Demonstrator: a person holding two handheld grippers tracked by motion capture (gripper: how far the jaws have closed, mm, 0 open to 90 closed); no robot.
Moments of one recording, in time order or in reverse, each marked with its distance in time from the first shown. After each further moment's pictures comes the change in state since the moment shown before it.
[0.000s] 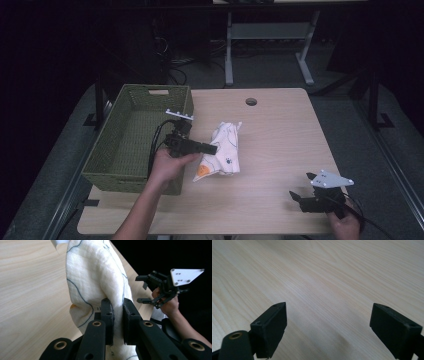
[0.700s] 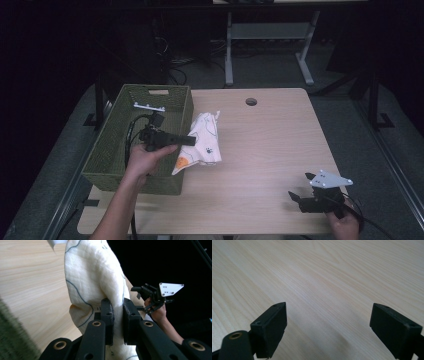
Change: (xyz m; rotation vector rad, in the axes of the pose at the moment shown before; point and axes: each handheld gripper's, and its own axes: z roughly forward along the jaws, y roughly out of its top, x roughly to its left) left arm 0.022 -0.005 -0.058 -0.091 -0.042 -0.069; right arm 0.001 0.001 0.001 -0.001 0.010 -0.008
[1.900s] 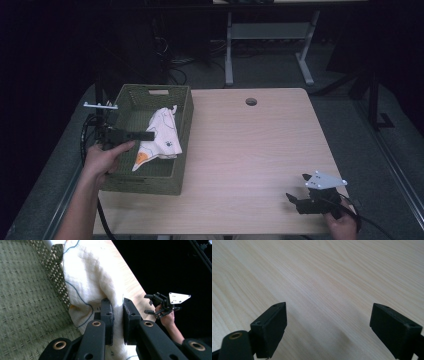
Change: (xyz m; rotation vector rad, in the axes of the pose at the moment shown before) left arm 0.043 -0.017 -0.093 -0.087 0.098 -0.083; right arm 0.006 0.001 0.005 0.024 0.004 -0.039
